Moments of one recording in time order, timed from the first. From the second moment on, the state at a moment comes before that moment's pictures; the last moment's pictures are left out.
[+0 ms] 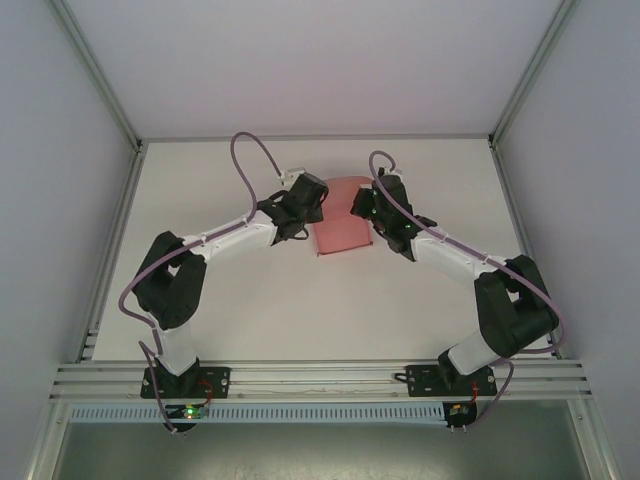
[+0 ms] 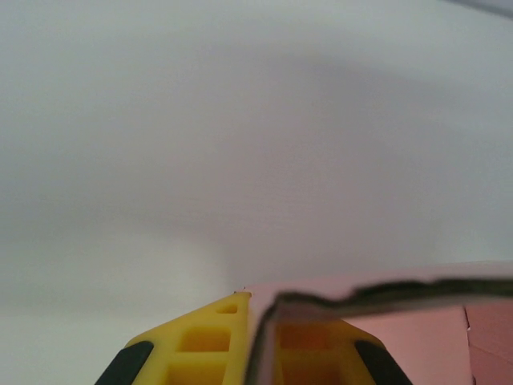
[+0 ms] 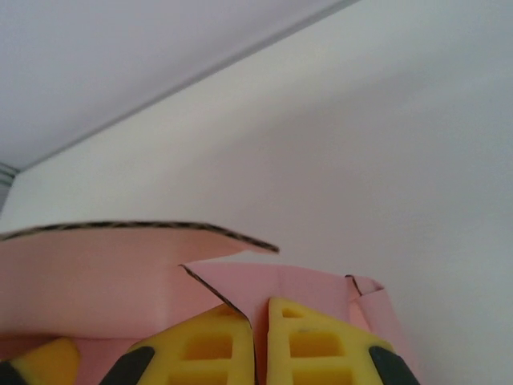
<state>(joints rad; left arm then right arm) -0.65 1.84 1.35 -0.33 -0.30 -0.74 0.47 1.54 0.93 0.10 0.10 0.74</state>
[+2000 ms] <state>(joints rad) -0.65 1.80 0.96 0.35 -0.11 -0.60 0.50 1.55 0.44 0.78 0.09 0.57</state>
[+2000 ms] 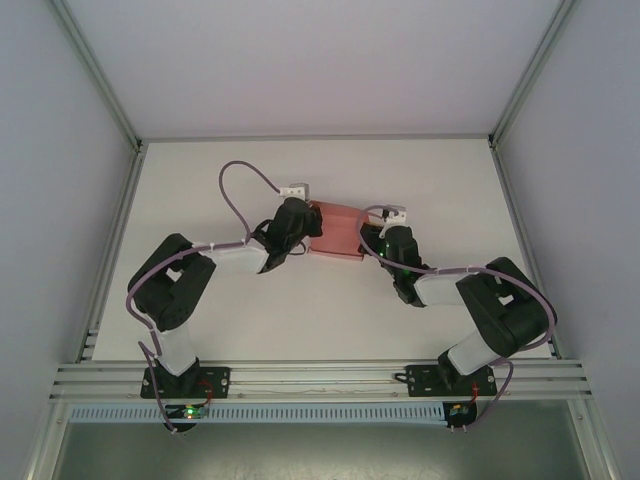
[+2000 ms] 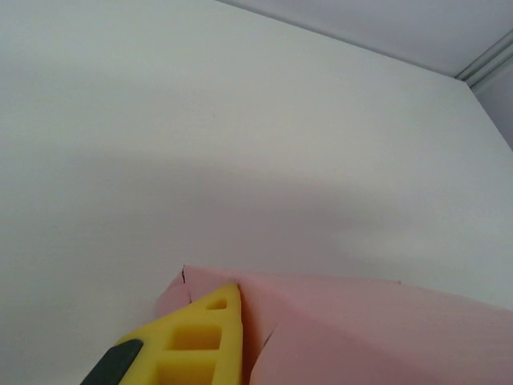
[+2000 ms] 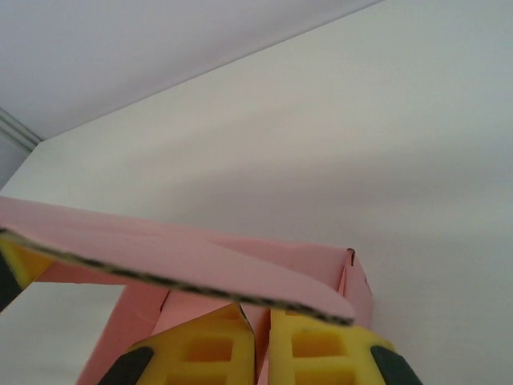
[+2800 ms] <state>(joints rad) -0.76 1.52 0.76 0.11 -0.01 -0.53 0.60 1.51 0.34 0.80 0.10 0.39</state>
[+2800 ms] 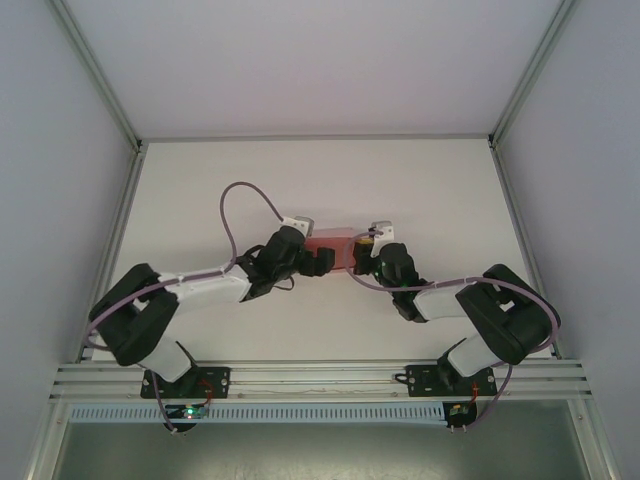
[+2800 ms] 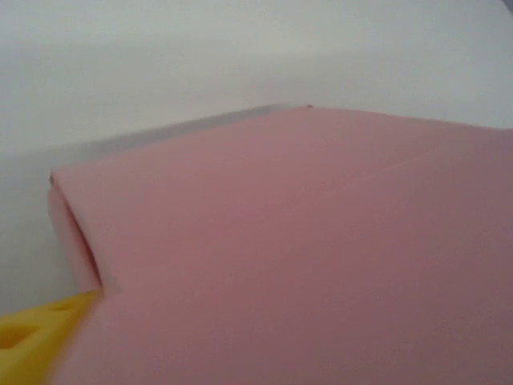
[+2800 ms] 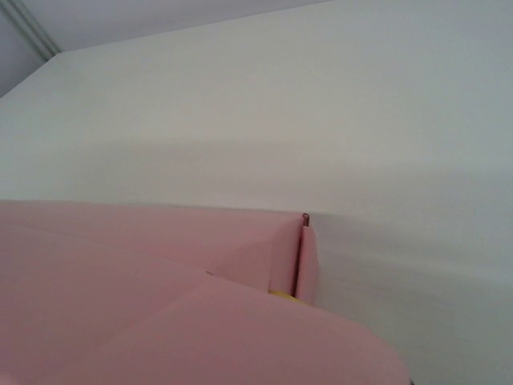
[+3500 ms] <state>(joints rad) -0.66 1.05 0.84 -0.44 -0.07 -0.82 0.62 1.51 0.35 0.75 0.10 0.32</state>
